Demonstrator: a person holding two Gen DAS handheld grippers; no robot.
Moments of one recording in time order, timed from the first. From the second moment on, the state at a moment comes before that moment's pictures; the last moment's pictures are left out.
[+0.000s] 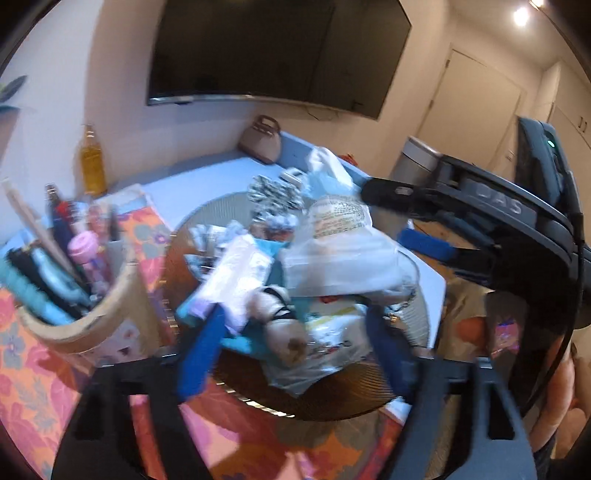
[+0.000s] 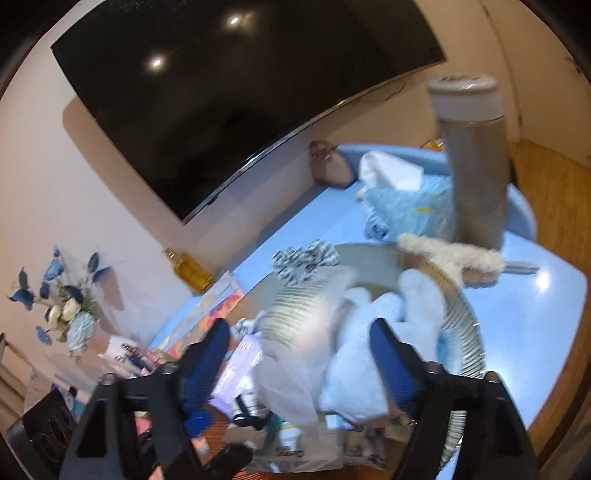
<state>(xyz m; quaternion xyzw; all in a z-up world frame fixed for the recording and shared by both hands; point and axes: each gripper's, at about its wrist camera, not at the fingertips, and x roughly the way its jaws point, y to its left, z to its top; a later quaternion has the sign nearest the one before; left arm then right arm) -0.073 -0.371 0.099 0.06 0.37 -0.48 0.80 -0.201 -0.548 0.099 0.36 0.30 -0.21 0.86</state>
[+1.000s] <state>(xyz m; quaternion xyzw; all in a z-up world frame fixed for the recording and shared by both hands) -0.109 0.016 0.157 0.00 0.28 -0.10 0.95 -0.132 -0.207 0.105 0.15 0.31 0.05 0.94</state>
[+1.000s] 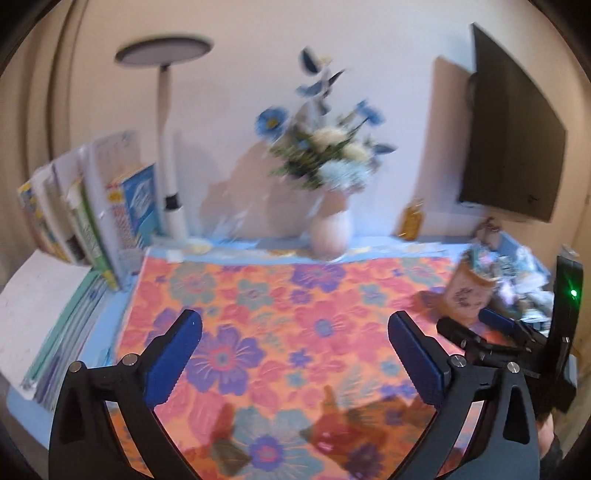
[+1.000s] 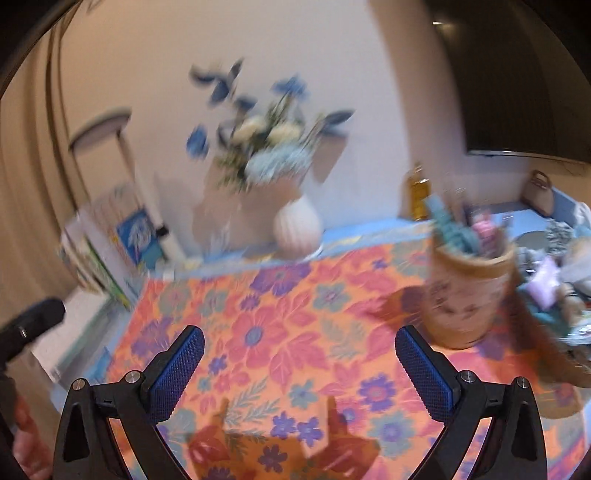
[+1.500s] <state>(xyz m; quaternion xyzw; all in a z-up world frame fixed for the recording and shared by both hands) -0.050 -0.010 0.037 0.01 0.33 -0.04 0.94 -0.101 -0.179 0.025 0.04 0.37 -0.03 0.93</state>
